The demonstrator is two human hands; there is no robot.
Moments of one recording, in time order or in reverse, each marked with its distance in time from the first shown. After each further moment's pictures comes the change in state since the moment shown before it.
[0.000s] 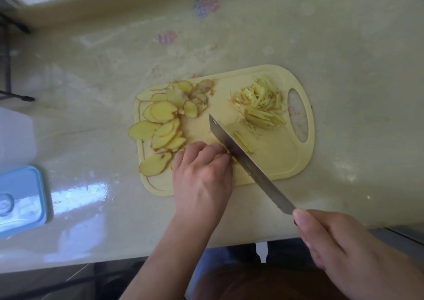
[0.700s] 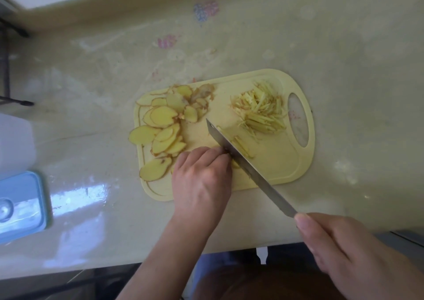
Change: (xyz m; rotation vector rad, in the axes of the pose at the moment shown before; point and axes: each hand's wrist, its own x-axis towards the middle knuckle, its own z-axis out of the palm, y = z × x) left_hand 0.010 -0.001 -0.002 0.018 -0.034 0.024; right_hand -0.003 -0.008 -0.003 -0.028 0.191 -0.114
